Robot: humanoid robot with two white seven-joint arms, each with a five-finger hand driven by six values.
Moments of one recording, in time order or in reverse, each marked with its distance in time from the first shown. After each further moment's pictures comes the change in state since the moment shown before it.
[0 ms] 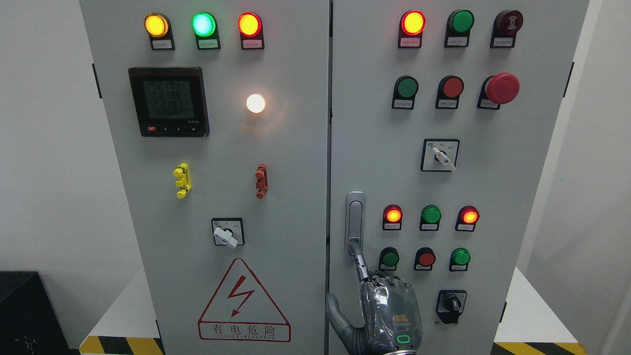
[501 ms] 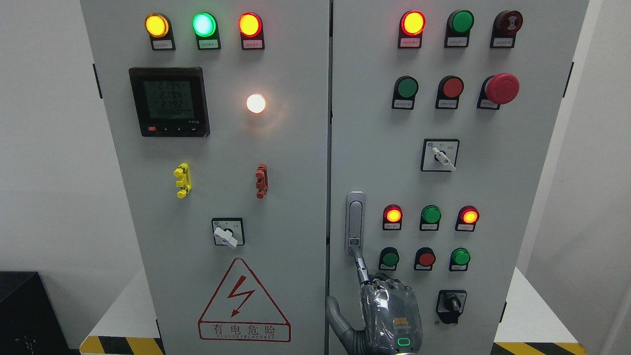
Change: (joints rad) left arm 0.000 0.000 0.000 0.000 0.000 0.000 0.000; right arm 0.008 0.000 -0.004 0.000 0.000 0.000 0.000
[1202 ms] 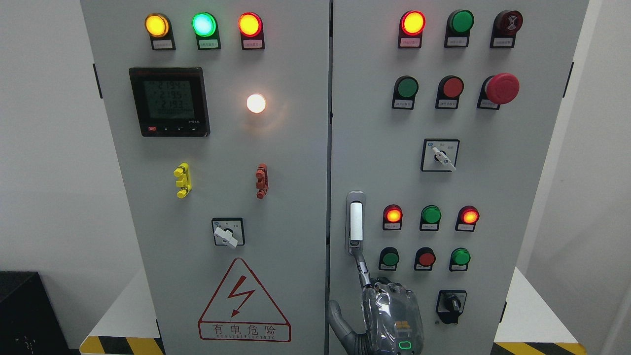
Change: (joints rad) left arm 0.000 0.000 0.000 0.000 0.000 0.000 0.000; right arm 0.010 0.000 -0.005 0.006 -0.001 0.003 0.007
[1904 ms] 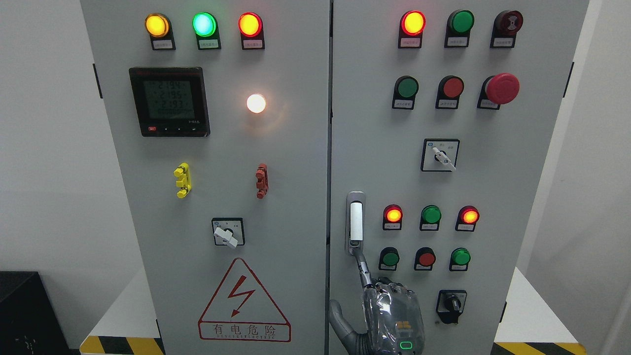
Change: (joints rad) left arm 0.000 0.000 0.000 0.000 0.000 0.000 0.000; right arm -0.002 0.000 -0.004 0.004 -0.006 -0.004 -0.005
